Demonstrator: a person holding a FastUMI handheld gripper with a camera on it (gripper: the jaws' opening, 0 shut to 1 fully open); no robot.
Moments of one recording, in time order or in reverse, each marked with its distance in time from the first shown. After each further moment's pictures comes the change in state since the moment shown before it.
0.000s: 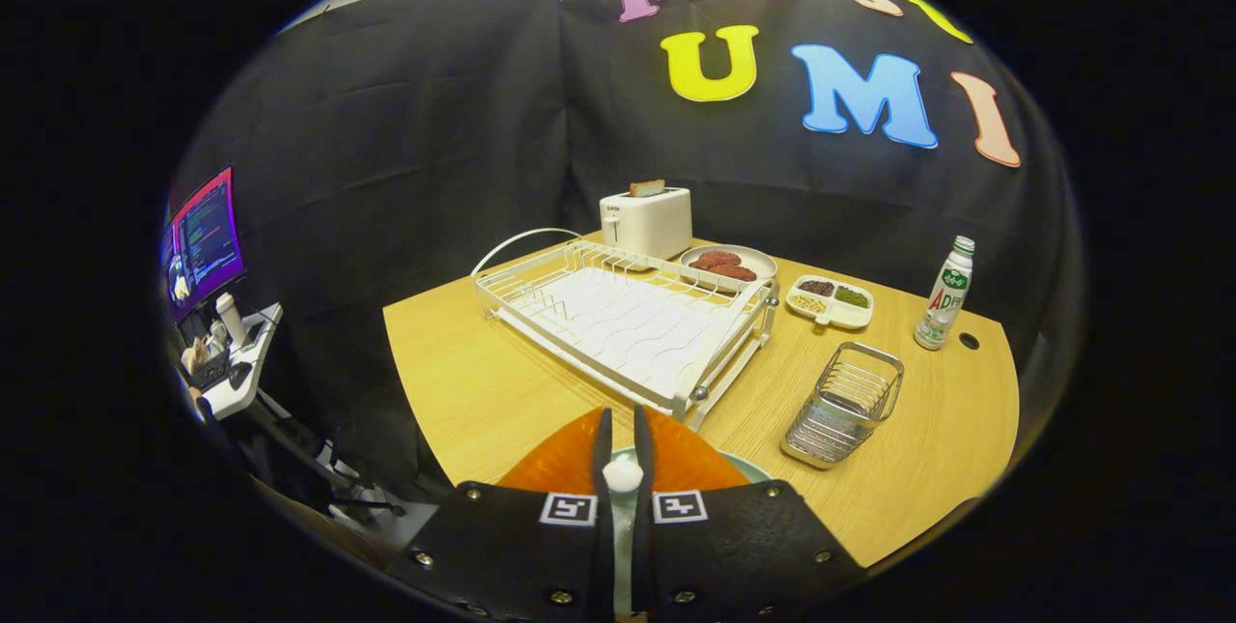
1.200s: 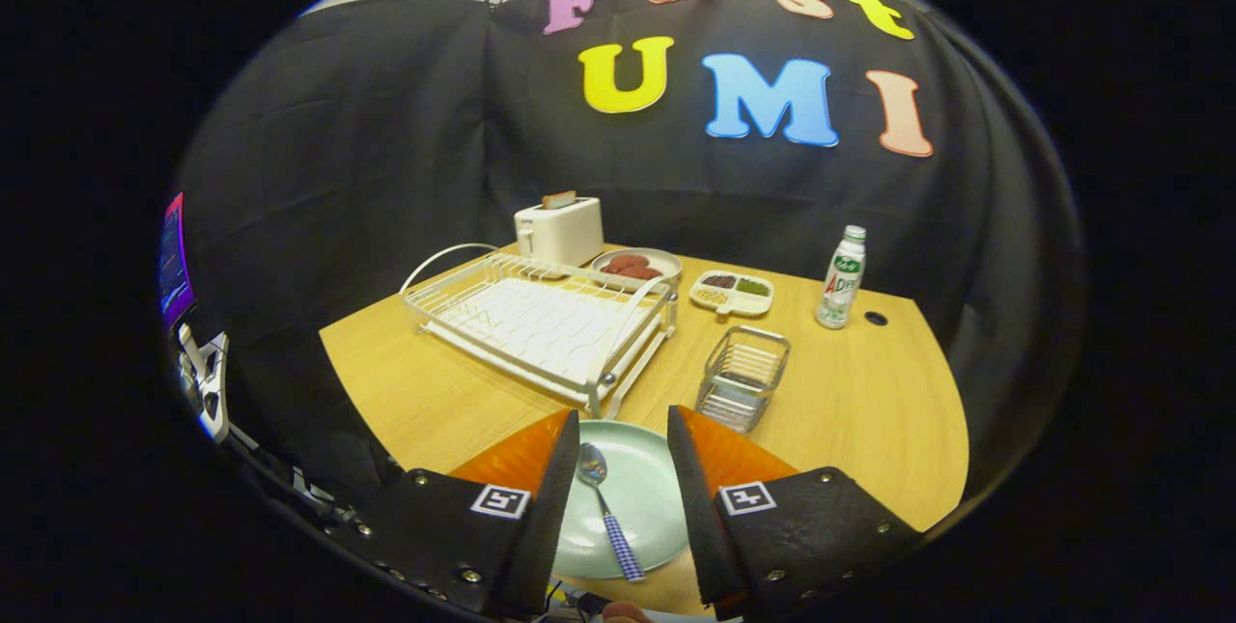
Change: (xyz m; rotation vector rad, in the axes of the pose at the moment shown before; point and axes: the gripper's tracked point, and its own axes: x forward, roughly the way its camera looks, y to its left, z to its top) arm -0.078 -0.058 0.020 0.097 -0.051 -0.346
